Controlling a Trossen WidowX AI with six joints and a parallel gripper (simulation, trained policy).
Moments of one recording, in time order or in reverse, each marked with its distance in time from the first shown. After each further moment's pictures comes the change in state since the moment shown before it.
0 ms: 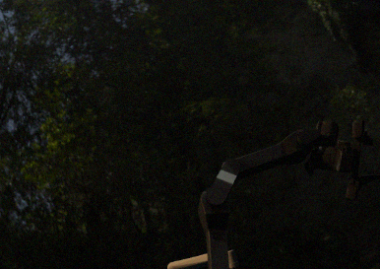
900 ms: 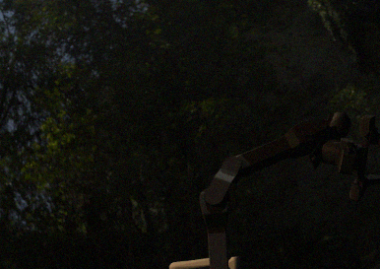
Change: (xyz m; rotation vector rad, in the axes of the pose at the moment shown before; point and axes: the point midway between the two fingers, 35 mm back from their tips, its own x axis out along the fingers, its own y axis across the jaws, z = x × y) arm 0.023 0.006 0.063 0.124 -0.169 -0.082
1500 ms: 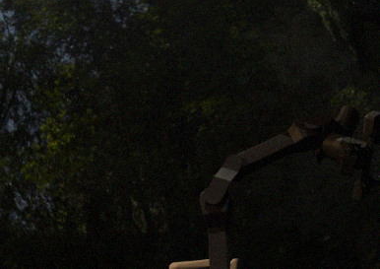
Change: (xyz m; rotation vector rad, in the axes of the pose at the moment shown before) arm 0.020 0.010 0.041 0.100 -0.115 -0.050
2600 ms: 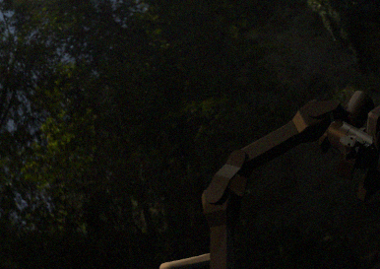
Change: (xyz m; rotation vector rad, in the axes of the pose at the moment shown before) arm 0.036 0.028 0.073 0.221 -0.201 -0.081
